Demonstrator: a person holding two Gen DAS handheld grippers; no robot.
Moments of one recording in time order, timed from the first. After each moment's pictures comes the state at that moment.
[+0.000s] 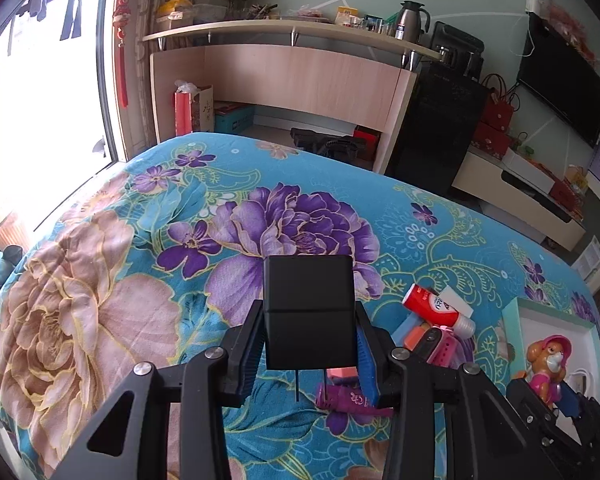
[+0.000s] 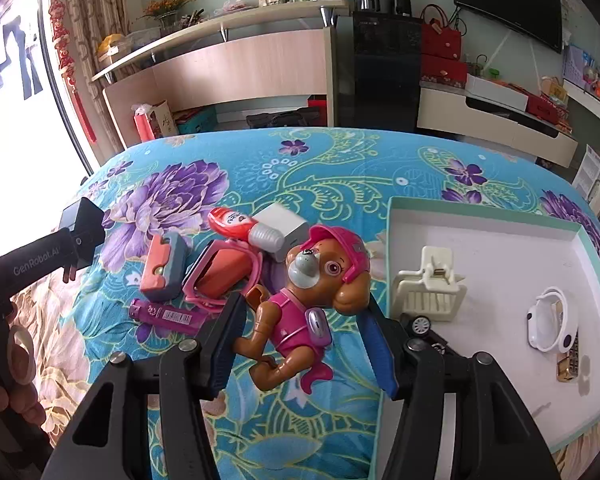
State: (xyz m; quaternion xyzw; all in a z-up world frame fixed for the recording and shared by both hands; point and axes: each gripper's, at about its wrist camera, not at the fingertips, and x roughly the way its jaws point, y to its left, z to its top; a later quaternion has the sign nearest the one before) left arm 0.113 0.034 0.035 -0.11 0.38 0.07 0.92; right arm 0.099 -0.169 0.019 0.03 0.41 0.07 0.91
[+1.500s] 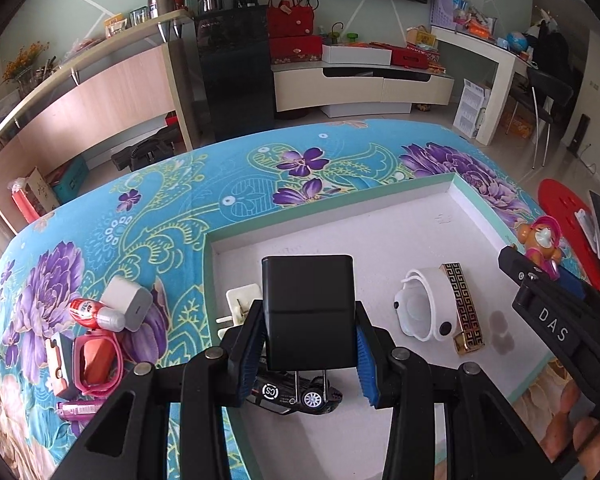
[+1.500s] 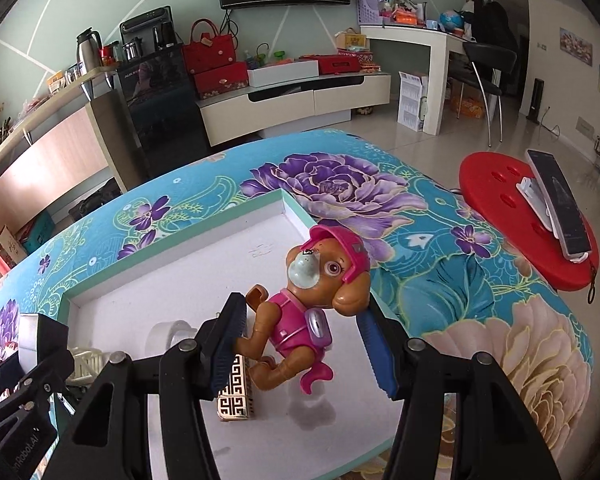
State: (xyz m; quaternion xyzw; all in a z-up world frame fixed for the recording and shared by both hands) left arm 0.119 -0.249 0.032 0.09 0.43 -0.18 0.88; right arm 0.062 -0.417 0.022 0.16 0.39 -0.23 0.88
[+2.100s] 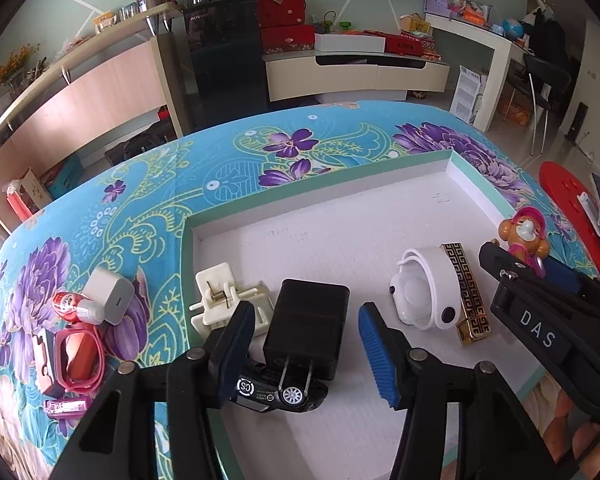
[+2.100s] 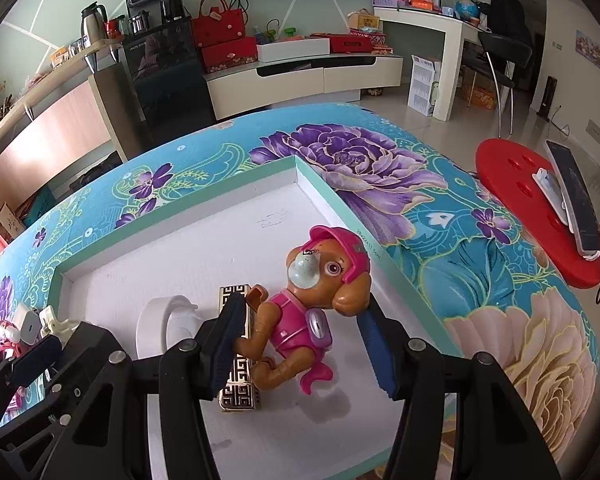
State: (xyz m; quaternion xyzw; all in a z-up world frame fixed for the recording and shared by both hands) left arm 0.117 -0.258 0.016 0.10 0.44 -0.19 0.87; right arm 0.074 -0.409 0.005 0.15 0.43 -0.22 0.87
